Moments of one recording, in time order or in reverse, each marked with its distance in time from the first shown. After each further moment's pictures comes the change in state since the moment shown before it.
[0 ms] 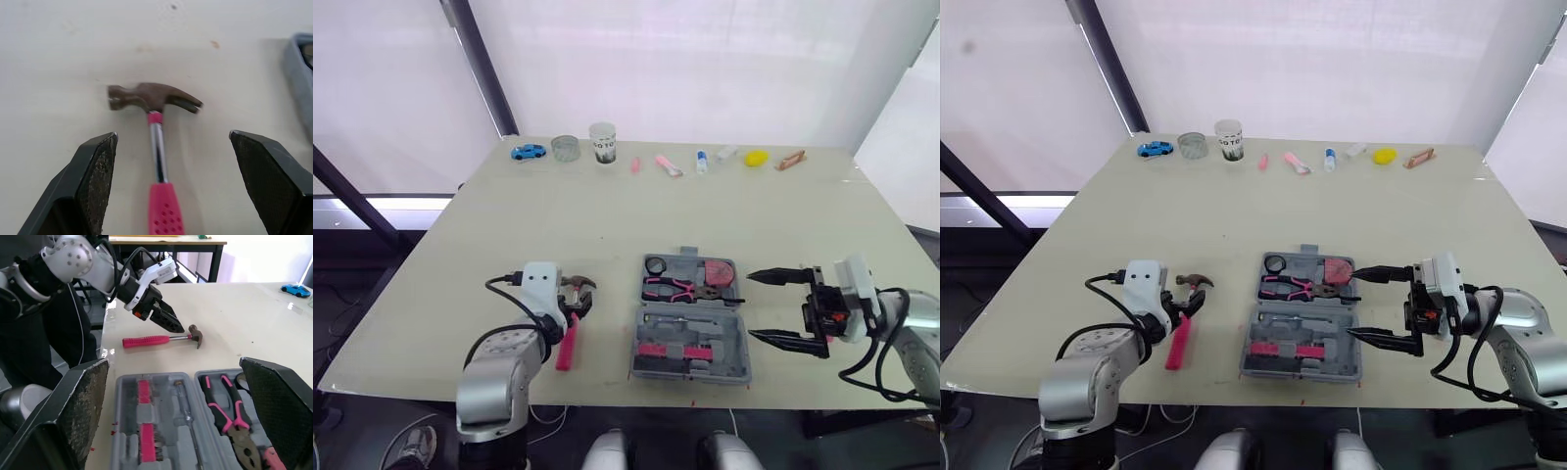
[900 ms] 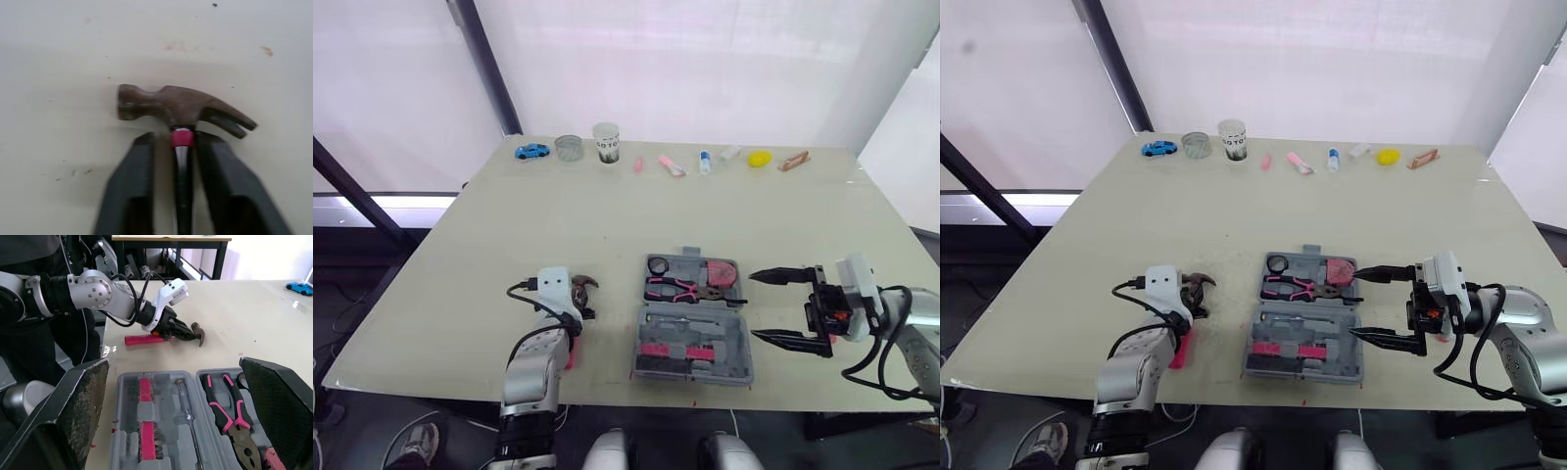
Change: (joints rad) left arm -0.066 -0.064 -0.030 0.406 -0.005 -0.415 0.124; right arm 0.013 -0.012 -0.005 -0.008 0.001 0.005 -0.011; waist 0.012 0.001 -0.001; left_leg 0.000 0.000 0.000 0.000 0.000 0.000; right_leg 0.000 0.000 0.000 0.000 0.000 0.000
